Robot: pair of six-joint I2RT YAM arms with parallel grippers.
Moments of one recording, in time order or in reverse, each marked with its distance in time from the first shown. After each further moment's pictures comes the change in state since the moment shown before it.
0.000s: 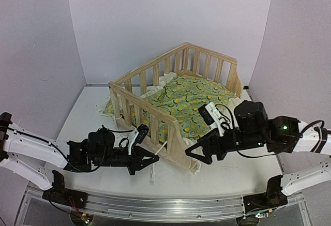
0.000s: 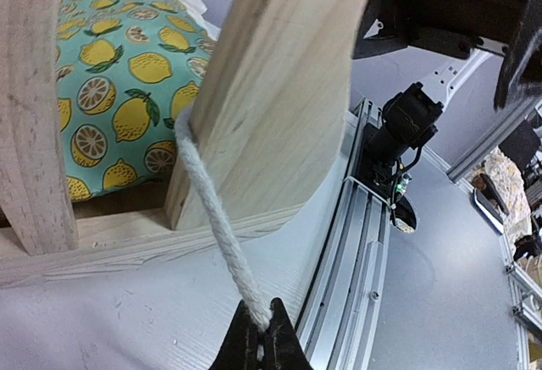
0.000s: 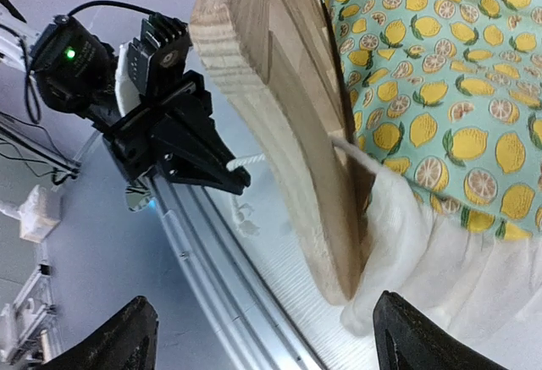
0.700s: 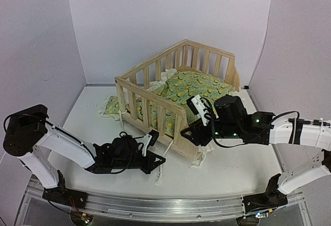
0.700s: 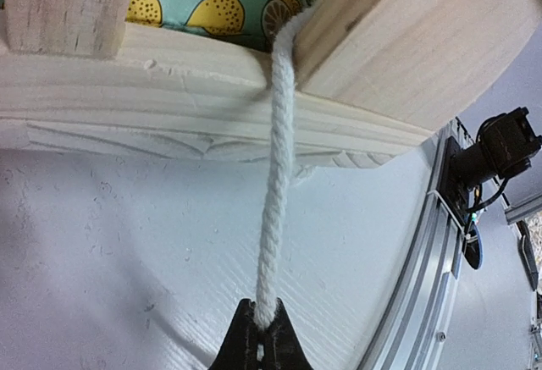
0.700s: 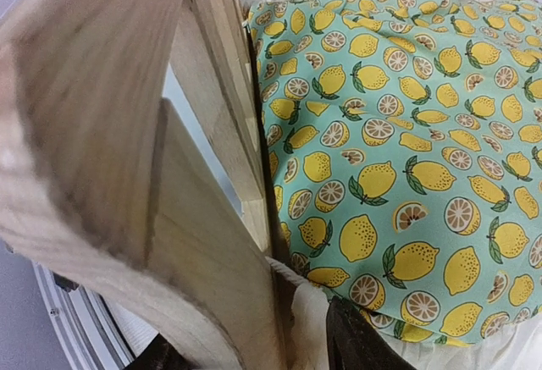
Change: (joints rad) left arm 0.028 0.363 0.069 0.119 -0.112 -0.187; right arm -0.142 0.269 0.016 0.241 0.166 -0.280
